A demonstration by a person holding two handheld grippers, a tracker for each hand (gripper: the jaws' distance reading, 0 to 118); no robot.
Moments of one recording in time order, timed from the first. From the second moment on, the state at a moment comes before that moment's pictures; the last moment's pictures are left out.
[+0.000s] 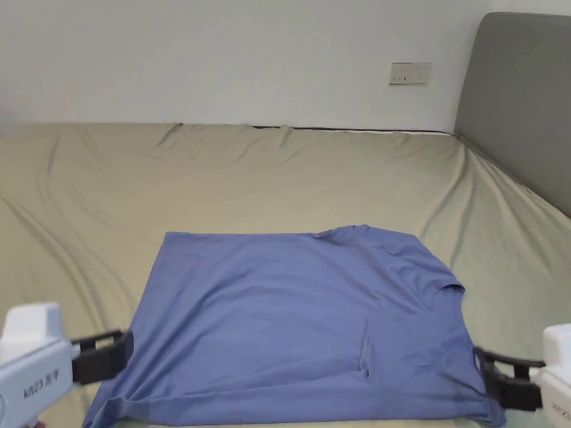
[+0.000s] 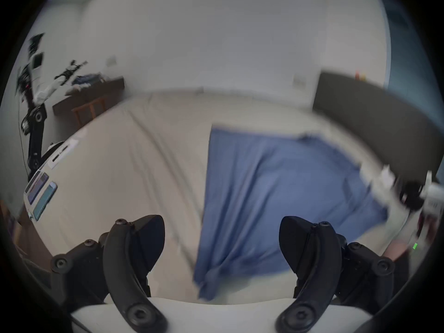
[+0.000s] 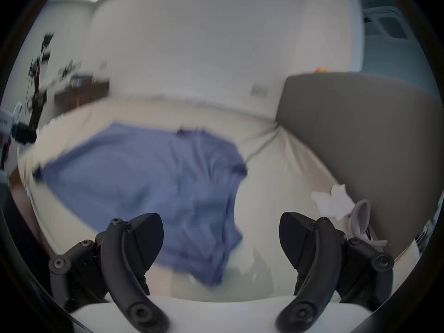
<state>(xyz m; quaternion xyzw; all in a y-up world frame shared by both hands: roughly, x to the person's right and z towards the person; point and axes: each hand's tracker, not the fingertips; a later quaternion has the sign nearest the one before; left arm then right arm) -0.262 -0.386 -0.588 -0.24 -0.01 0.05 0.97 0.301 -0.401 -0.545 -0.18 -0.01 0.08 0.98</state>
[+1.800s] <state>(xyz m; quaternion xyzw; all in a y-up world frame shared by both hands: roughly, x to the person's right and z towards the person) -0.254 -0.481 -0.598 -0.40 -0.04 -0.10 0.91 0.212 -0.350 -0.555 -0.06 0.03 0.06 1.00</state>
